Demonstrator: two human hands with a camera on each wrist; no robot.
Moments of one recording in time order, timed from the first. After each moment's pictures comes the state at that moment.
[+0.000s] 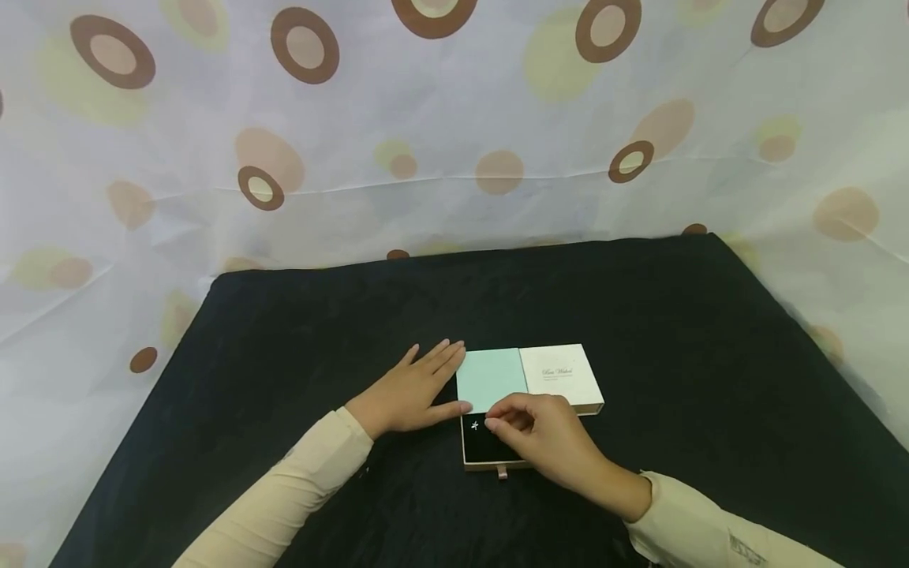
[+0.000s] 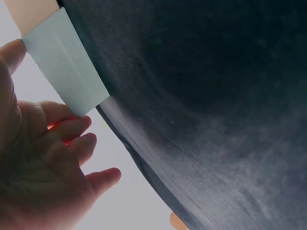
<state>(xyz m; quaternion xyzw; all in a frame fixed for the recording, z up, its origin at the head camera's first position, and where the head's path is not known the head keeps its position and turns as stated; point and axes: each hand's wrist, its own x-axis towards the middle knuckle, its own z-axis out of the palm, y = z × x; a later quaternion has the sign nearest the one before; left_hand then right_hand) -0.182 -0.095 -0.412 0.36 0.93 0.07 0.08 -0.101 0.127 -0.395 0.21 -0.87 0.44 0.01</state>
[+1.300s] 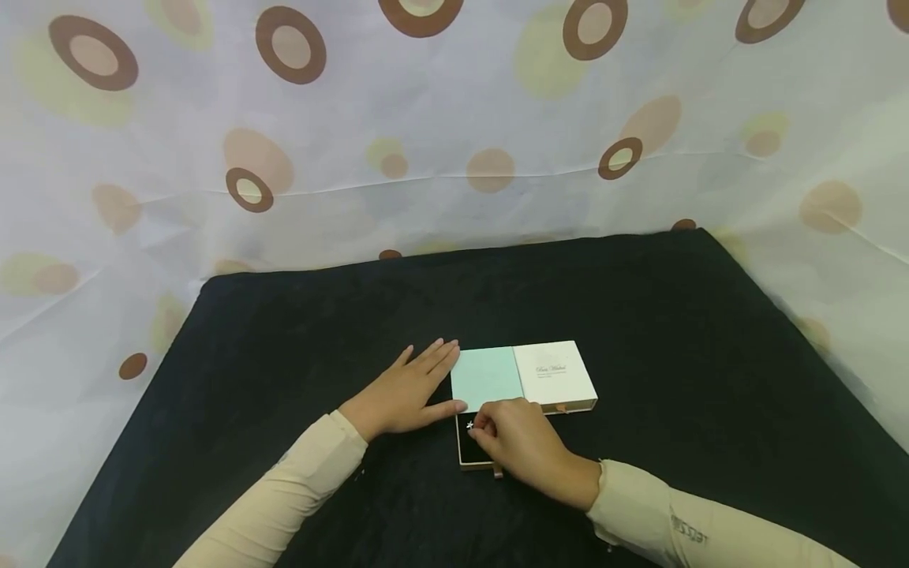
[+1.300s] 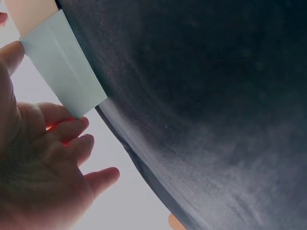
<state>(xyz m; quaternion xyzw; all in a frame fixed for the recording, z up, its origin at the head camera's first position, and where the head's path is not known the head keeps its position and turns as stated) -0.181 -0.094 -0.411 0.37 0.92 0.08 0.08 -0.111 0.105 -0.417 0.24 -0.93 0.27 0.05</state>
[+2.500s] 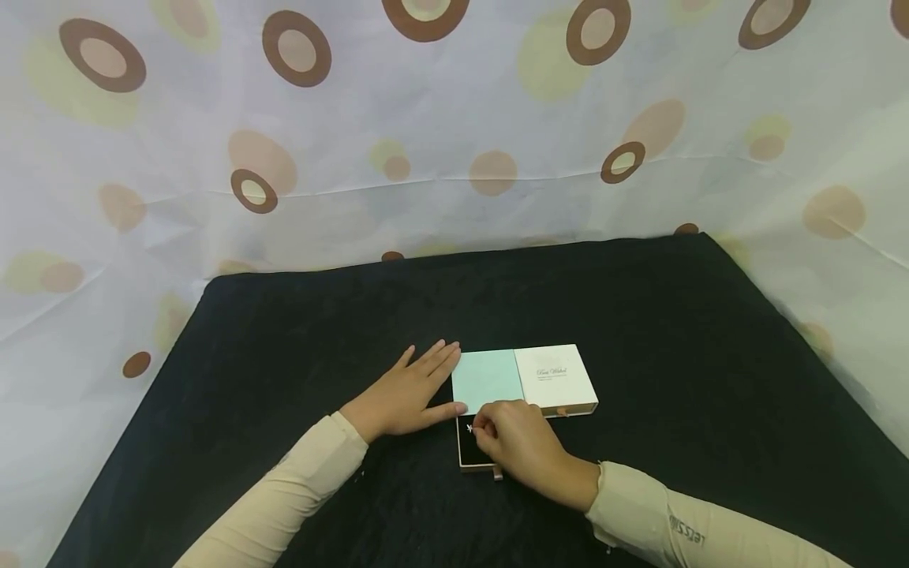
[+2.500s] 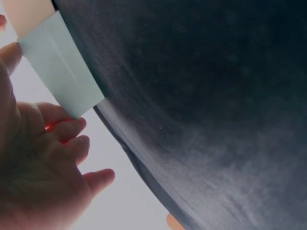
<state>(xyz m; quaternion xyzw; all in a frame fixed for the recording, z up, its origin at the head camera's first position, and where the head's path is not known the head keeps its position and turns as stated) -0.182 -0.095 -0.415 0.37 0.92 0.08 0.08 -0.113 0.105 -0.421 0.24 -0.93 0.26 0.06</state>
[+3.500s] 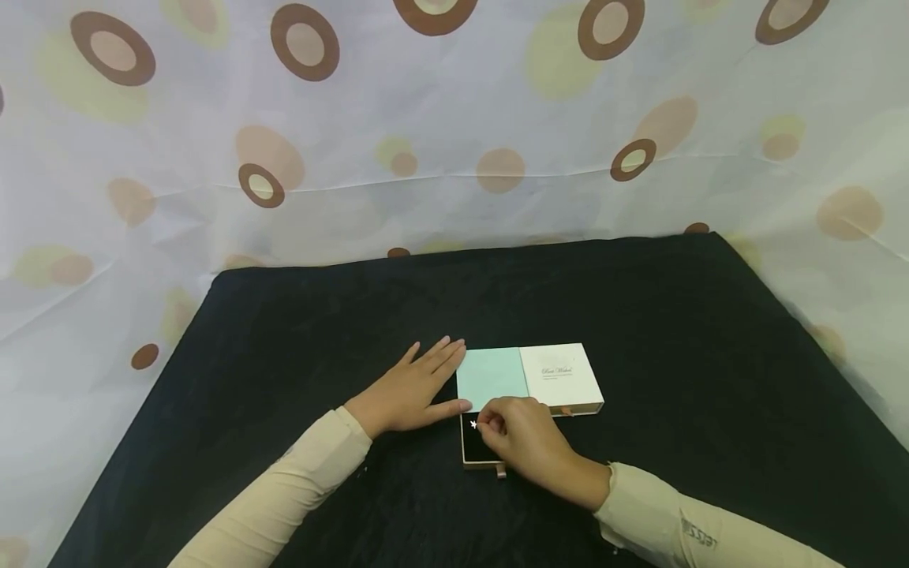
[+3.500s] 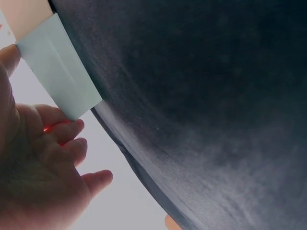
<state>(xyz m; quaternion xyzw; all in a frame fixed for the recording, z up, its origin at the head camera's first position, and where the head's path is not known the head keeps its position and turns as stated) -0.182 -0.098 -0.416 0.37 0.92 0.09 0.07 -0.114 0.106 -0.420 0.24 -0.92 0.31 0.07</state>
